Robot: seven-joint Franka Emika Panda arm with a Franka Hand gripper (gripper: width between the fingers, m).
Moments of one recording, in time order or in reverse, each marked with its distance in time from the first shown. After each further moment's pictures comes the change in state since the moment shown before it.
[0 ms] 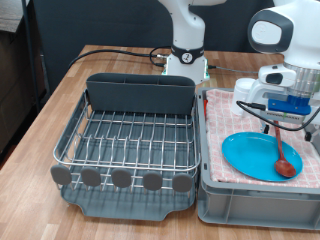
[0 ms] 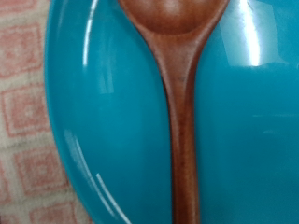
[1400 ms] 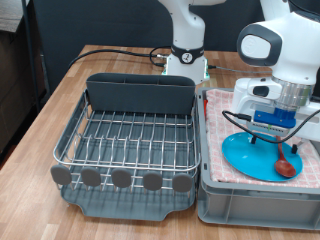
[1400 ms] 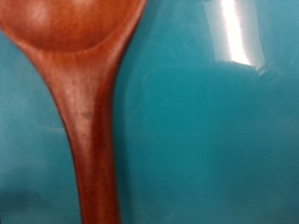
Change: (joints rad) arm 0.023 0.046 -0.066 0.000 -0.066 0.036 0.084
